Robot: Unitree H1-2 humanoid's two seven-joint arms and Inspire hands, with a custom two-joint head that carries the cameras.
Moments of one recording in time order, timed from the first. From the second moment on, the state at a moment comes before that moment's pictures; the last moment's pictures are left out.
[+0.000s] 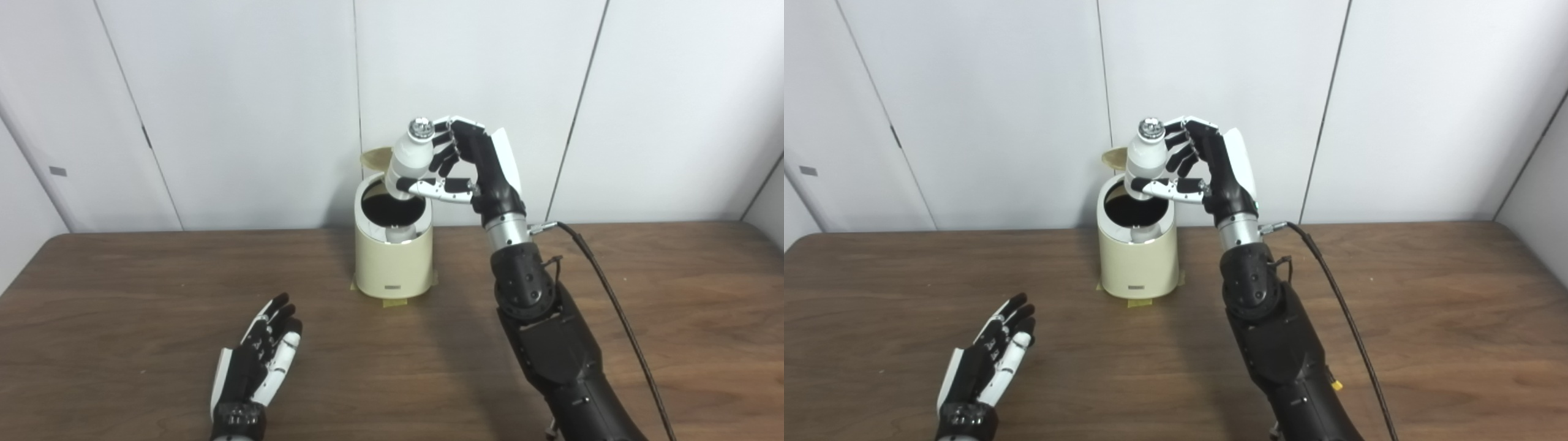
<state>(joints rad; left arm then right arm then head) 0.09 0.01 -0.02 -0.33 0.04 0.21 0.07 -0.72 -0.01 0.11 0.37 -0.37 -0.14 -0.25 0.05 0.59</state>
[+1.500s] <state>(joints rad) 0.09 0.00 -0.03 -0.37 0.05 0.22 0.08 -0.68 -0.07 0.23 0.51 -0.67 -0.39 -0.51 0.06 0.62</state>
